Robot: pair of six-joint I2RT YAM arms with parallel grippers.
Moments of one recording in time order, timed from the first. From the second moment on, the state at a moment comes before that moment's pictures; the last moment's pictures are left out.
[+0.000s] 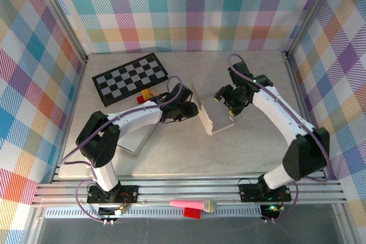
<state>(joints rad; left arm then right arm) -0.74 1.76 1.24 -0.39 0.07 -0.97 0.41 1.49 1.36 -0.95 -0.18 0.98</state>
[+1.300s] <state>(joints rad) -0.73 1.73 1.28 -0.45 0.05 -0.93 0.53 1.80 1.67 -1.01 -0.25 0.53</state>
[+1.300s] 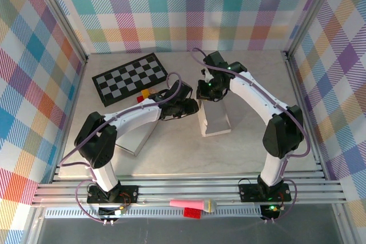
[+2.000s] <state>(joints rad) -0.71 1.36 1.16 -0.69 0.00 -0.78 0.57 1.78 1.79 -1.23 0.15 1.53</state>
